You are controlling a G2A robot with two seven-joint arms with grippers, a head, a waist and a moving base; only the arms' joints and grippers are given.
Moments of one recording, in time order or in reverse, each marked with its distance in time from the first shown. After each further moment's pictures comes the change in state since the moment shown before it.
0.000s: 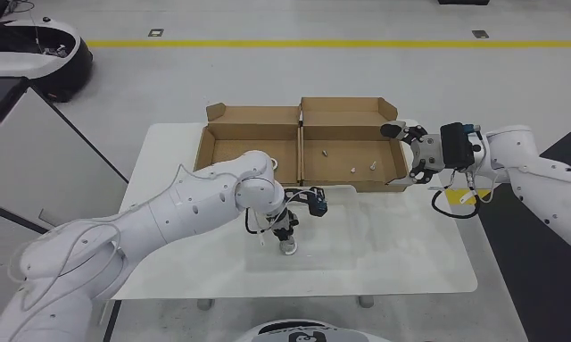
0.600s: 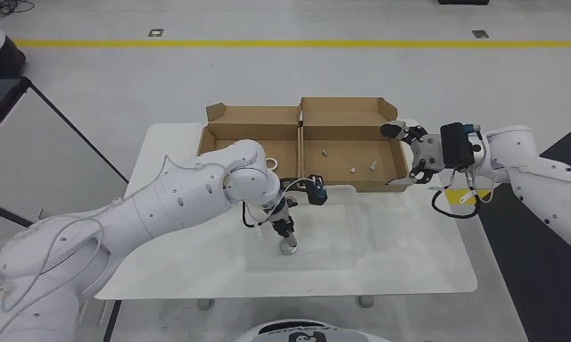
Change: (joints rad) left arm -0.056 0.057 -0.013 -0.076 -0.062 0.042 0.025; right arm 0.000 0.000 0.000 0.000 0.000 0.000 0.000
